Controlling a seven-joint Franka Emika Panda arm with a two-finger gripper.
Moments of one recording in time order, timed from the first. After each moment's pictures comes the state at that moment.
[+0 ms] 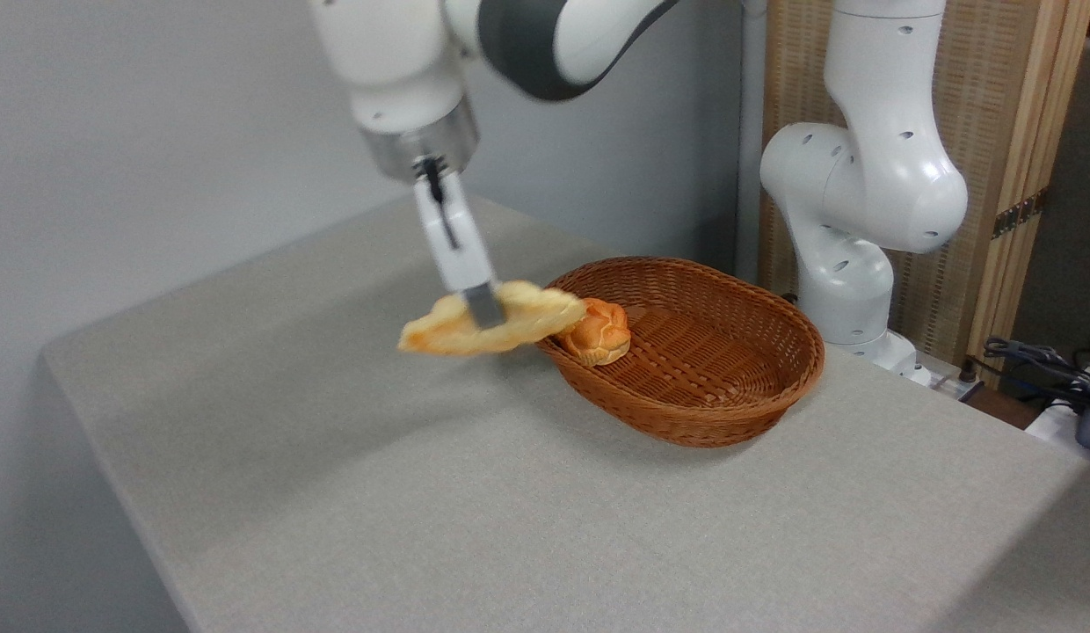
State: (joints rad) arm -0.11 -0.12 0.02 -1.91 -0.20 1.57 1.19
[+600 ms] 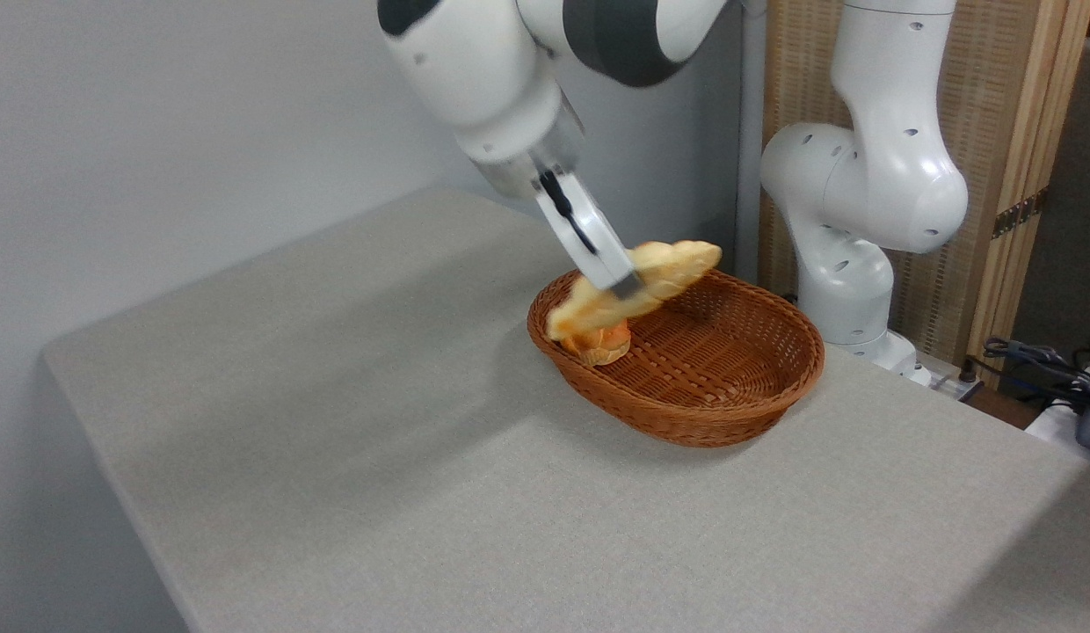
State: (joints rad) arm -0.11 -0.18 0.10 -2.00 -0.09 1.27 1.19
